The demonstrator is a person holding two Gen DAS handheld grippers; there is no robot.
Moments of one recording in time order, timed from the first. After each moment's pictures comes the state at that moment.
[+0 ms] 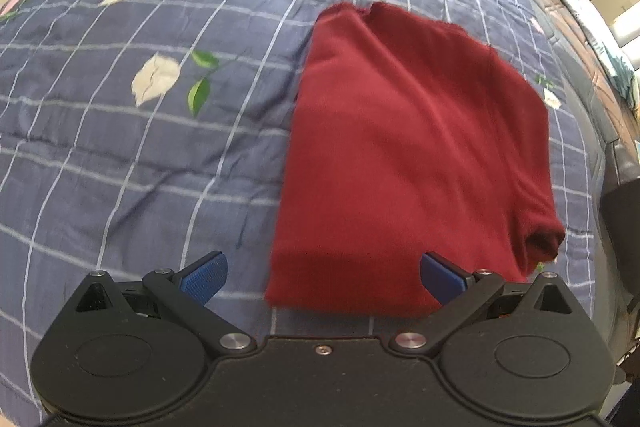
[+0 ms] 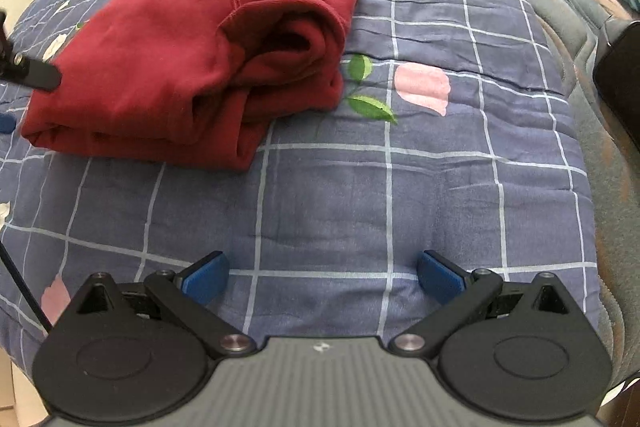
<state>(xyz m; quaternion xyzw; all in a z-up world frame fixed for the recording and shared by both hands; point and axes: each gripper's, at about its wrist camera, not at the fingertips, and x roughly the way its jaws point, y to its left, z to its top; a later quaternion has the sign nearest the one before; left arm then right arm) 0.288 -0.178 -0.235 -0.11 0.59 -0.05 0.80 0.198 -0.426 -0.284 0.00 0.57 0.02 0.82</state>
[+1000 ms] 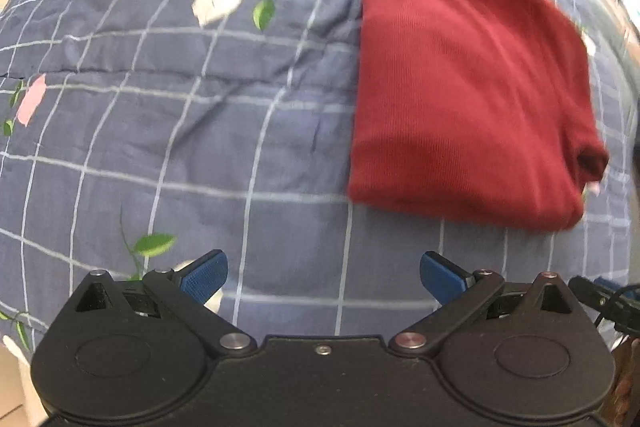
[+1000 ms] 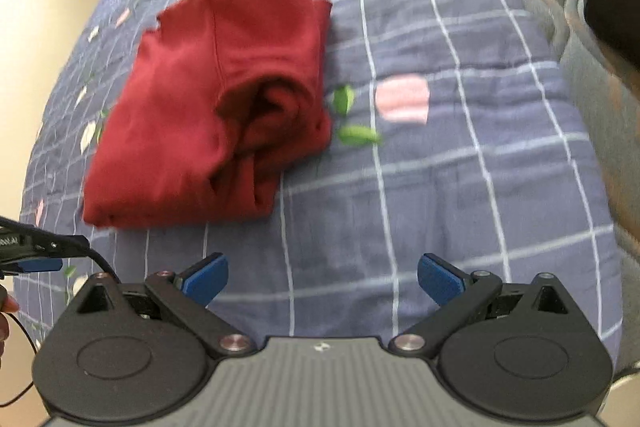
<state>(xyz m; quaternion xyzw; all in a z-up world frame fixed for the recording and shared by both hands) 0.253 -0.150 -0.239 -0.08 0.65 -0.01 0.76 0.211 -0.473 -0.249 0.15 0.57 0.04 0.81</state>
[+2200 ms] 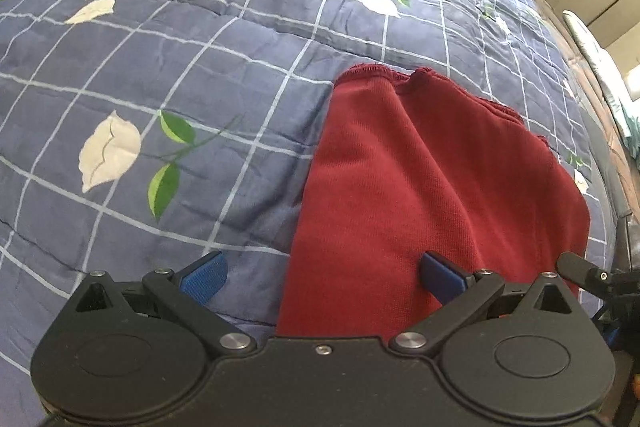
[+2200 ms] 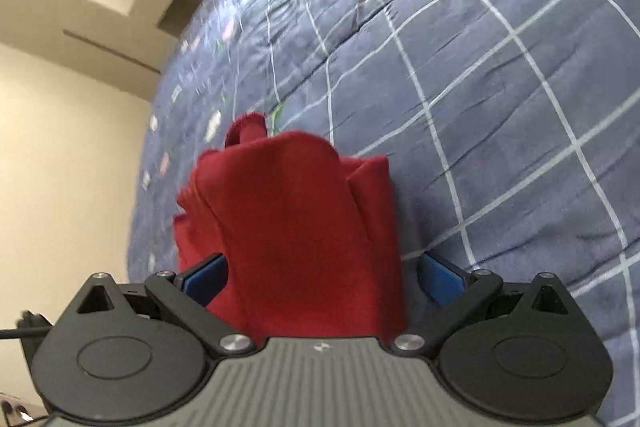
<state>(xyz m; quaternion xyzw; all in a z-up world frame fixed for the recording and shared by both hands) 0.377 -0.170 -0.280 -0.17 0.56 -0.02 0.81 0.357 -0.514 -0.314 0.40 0.47 0.11 0.78</state>
